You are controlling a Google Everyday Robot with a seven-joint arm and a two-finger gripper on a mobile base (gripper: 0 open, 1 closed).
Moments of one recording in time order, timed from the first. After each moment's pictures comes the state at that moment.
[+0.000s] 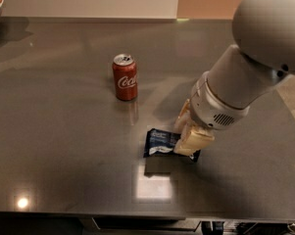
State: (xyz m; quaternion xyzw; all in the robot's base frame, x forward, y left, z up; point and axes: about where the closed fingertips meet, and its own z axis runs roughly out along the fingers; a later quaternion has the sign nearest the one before) arm 0.409 -0.083 0.871 -0.68 0.71 0.09 0.16
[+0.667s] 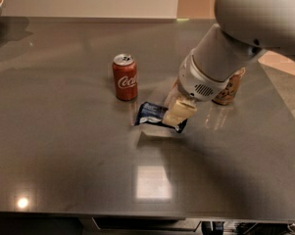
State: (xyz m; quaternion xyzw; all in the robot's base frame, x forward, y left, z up) arm 0.483 -0.066 0.879 -0.64 0.74 0.08 0.20
